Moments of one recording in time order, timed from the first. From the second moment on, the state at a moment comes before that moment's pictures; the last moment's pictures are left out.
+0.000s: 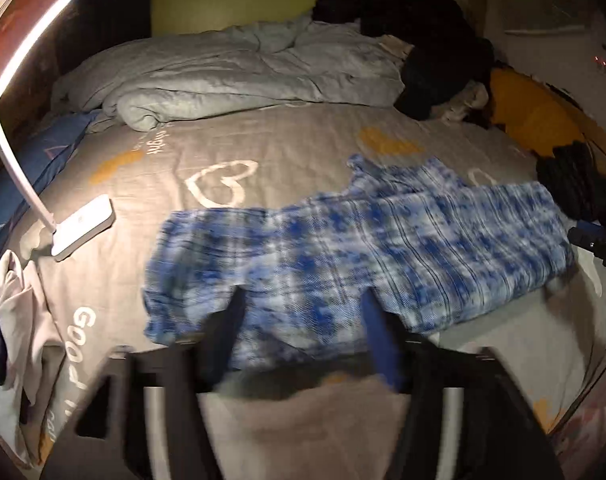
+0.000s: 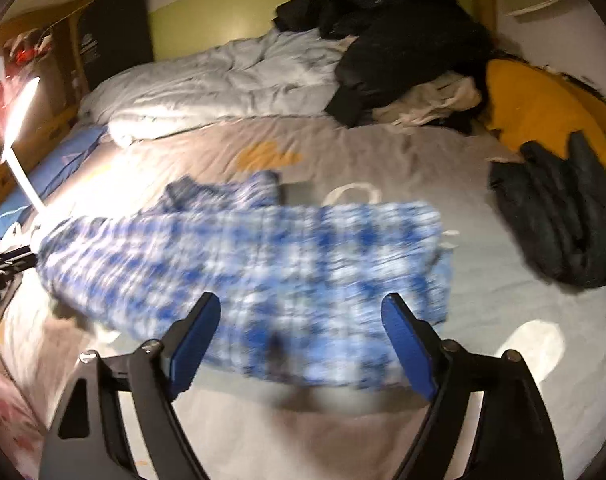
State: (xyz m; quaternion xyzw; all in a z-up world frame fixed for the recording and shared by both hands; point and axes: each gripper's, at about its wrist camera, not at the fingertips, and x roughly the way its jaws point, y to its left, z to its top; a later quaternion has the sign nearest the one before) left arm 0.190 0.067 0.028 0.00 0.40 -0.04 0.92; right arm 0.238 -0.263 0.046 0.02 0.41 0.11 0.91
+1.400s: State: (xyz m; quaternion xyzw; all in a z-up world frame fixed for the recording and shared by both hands) left arm 0.170 0.049 0.003 -0.06 0.35 -0.01 0.93; right arm 0.226 -0.290 0.020 0.08 0.32 -0.07 0.94
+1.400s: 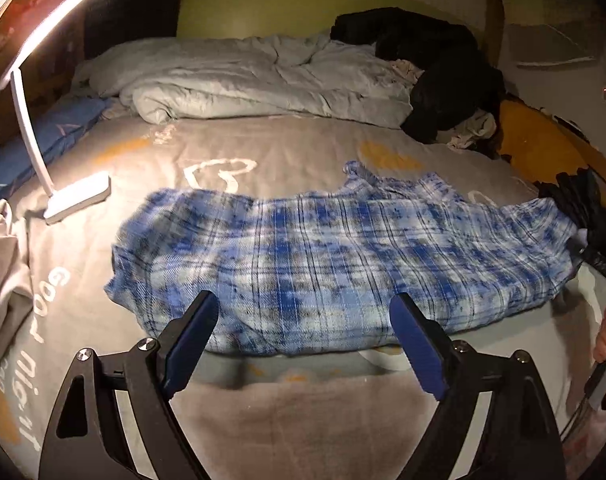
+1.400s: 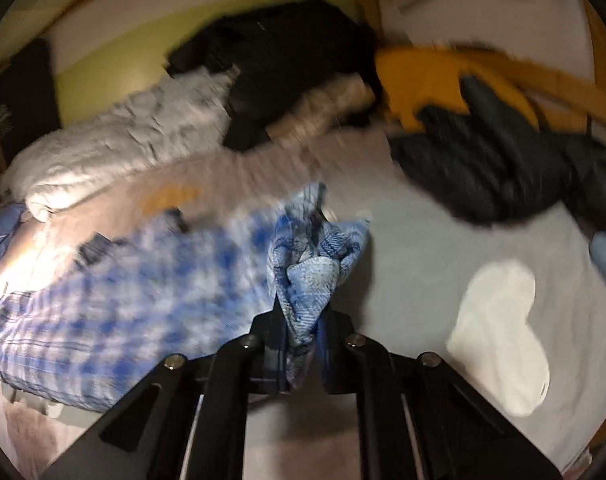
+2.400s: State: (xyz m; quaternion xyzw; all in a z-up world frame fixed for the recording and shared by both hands) left arm 0.171 0.041 0.014 -0.06 0.34 -0.03 0.94; right arm 0.235 -0.131 -0.023 0.08 0.38 0.23 0.89
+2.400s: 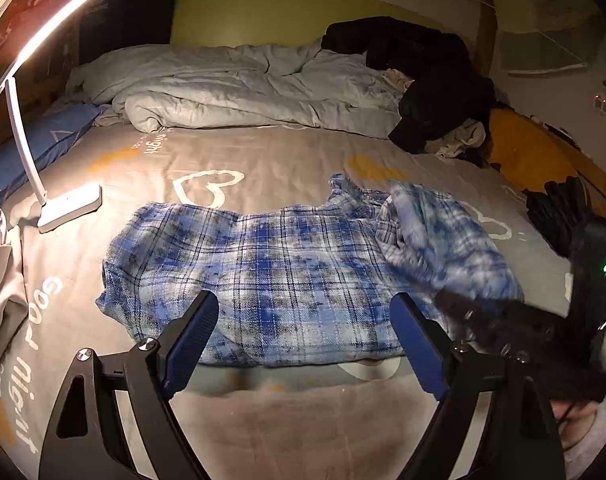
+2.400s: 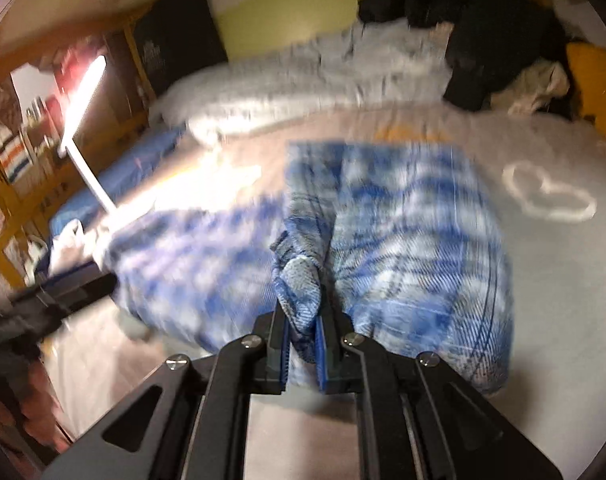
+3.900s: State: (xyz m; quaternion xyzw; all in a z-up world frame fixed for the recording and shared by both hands) left arm 0.174 0.045 0.007 -0.05 0.36 -0.02 0.93; right arm 0.224 -0.180 -0.023 0.03 0.39 0.12 0.91
